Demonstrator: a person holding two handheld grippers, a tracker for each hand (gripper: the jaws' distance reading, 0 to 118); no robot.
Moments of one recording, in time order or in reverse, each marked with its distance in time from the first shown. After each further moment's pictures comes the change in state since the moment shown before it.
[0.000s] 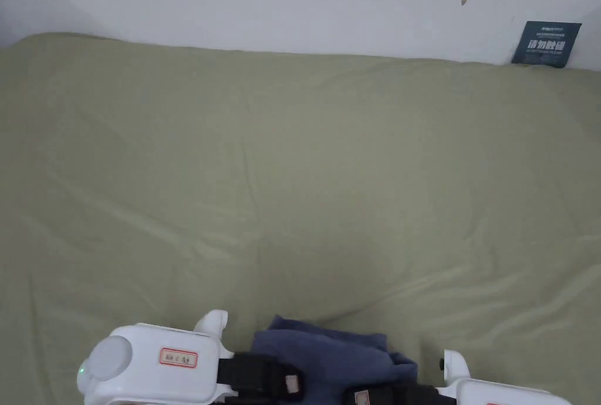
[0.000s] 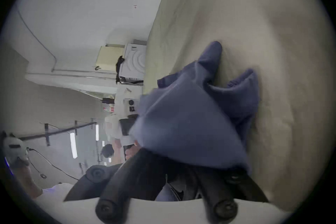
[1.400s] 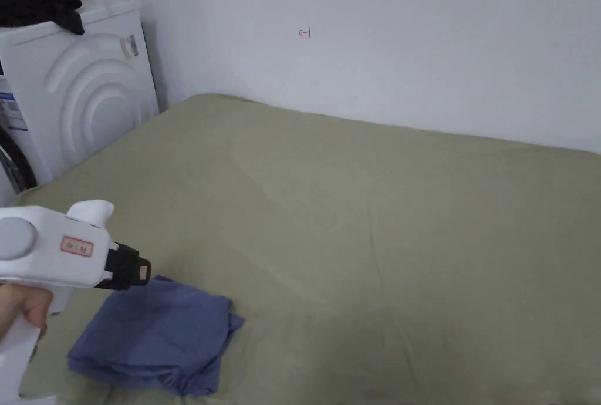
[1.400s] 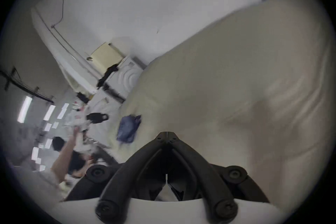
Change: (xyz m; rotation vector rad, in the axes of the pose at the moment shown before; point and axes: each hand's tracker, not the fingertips) left arm 0.001 0.039 0.320 0.583 0.762 -0.163; right arm -0.143 0.013 0.050 0.323 -0.285 0.490
